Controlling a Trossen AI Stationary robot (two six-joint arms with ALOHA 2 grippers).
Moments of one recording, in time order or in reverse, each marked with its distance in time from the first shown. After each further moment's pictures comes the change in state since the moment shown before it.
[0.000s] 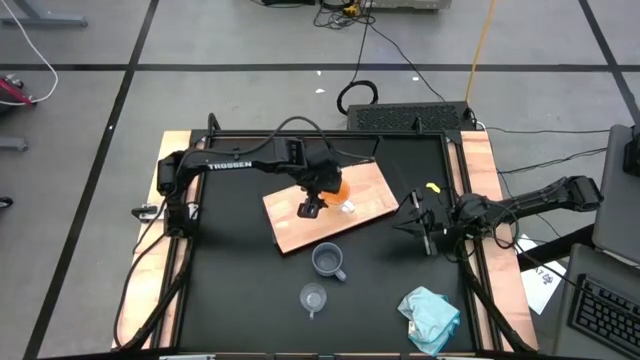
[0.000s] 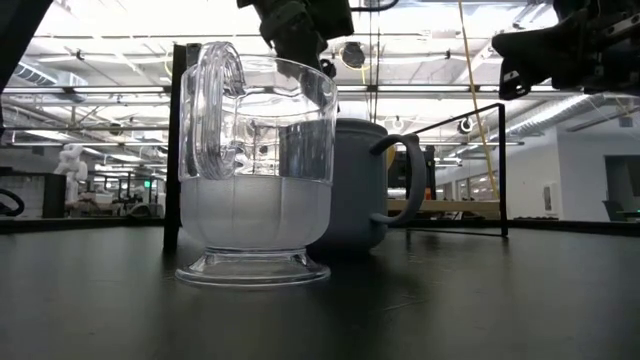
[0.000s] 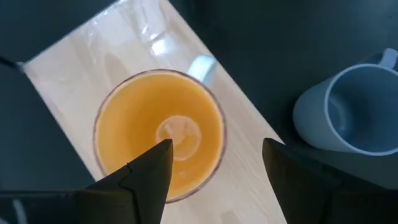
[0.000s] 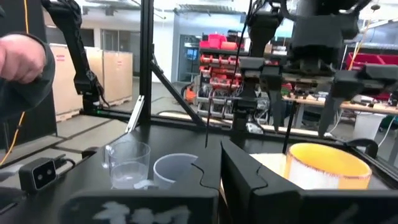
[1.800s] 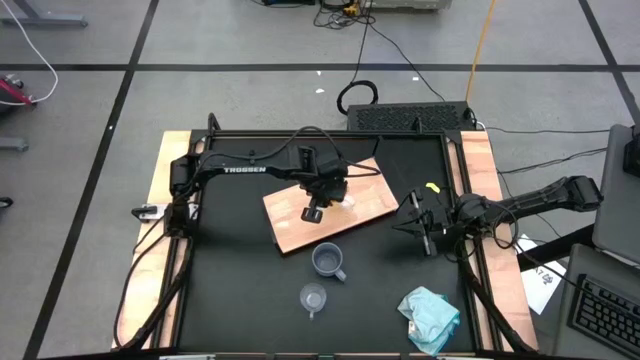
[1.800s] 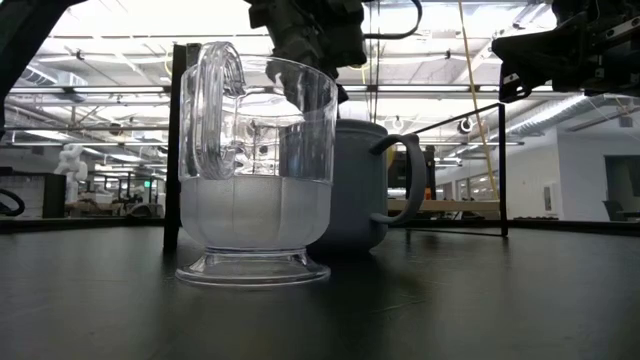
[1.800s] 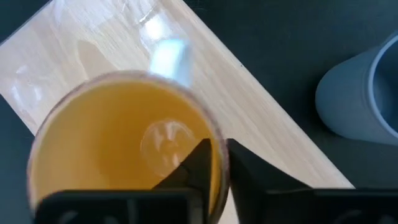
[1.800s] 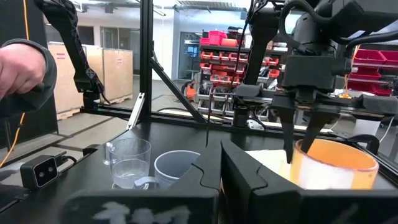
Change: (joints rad) left arm -0.009 0.095 -0.002 0.022 -0.033 0.077; right arm 0.000 0.000 0.000 -0.013 0.000 0.007
